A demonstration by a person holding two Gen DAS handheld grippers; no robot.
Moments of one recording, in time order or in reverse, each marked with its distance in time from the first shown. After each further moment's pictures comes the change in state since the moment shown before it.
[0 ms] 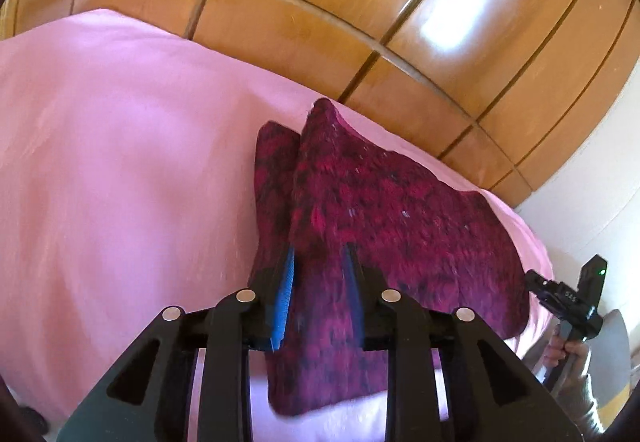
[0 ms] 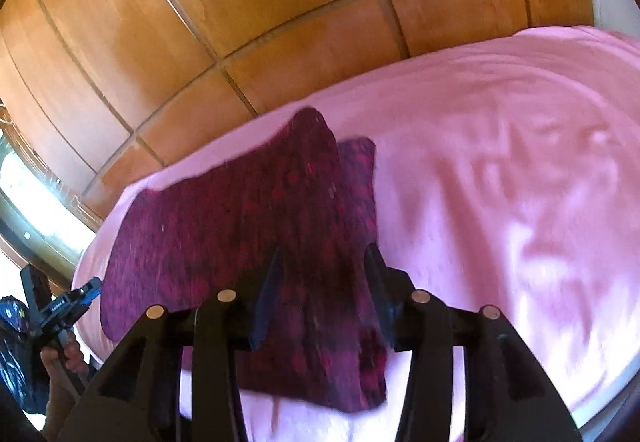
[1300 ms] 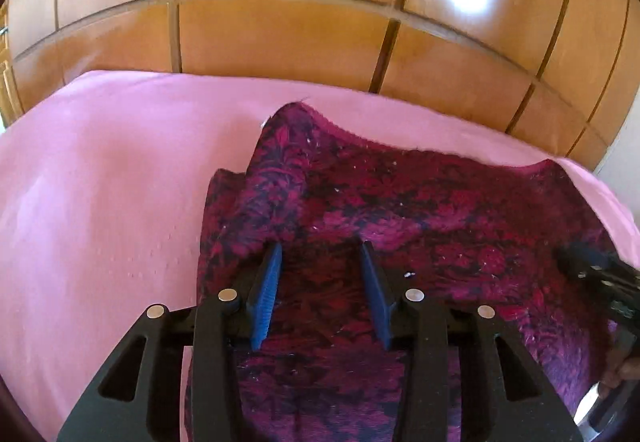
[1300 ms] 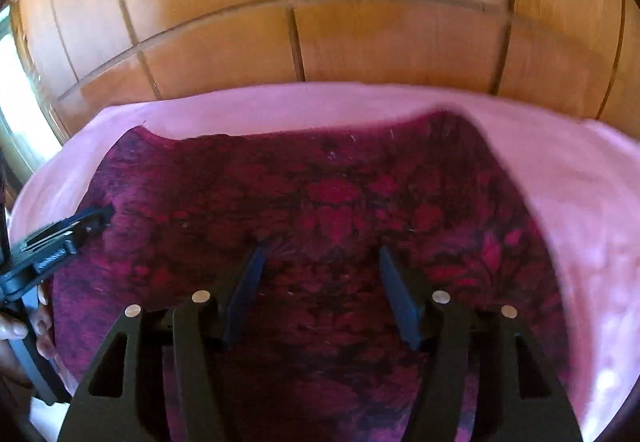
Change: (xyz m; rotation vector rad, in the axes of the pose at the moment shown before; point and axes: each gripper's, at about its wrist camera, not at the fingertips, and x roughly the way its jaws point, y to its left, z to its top) left arm 0.094 -0.052 0.025 0.202 -0.023 0.286; right arm 0.120 0.107 0.001 -0.321 0.063 -0.118
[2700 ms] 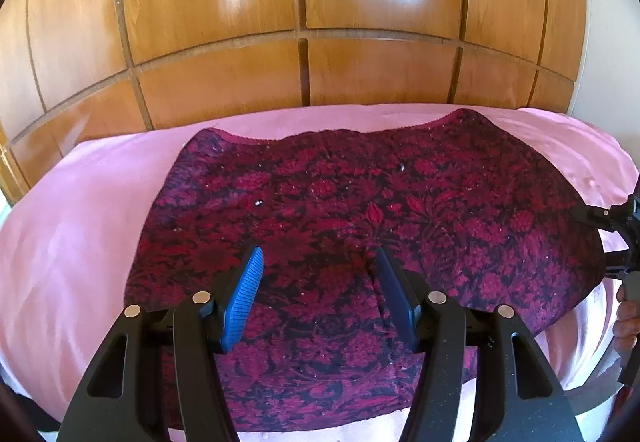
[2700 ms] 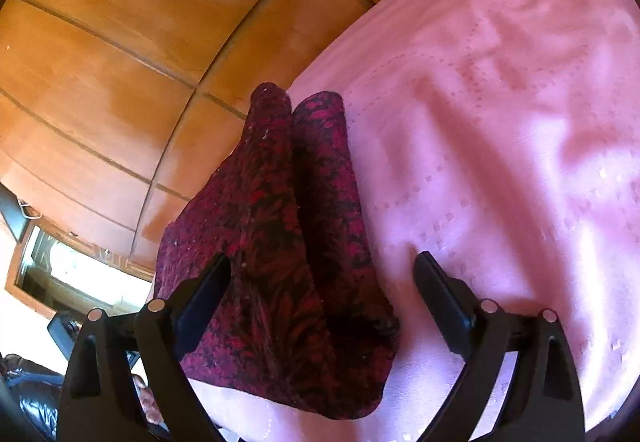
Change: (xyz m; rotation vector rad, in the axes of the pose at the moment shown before) left arm -0.068 -0.100 -0.047 0.233 -0.058 0.023; right arm -0.074 -0.176 -0.086 0.630 -0.032 0.341
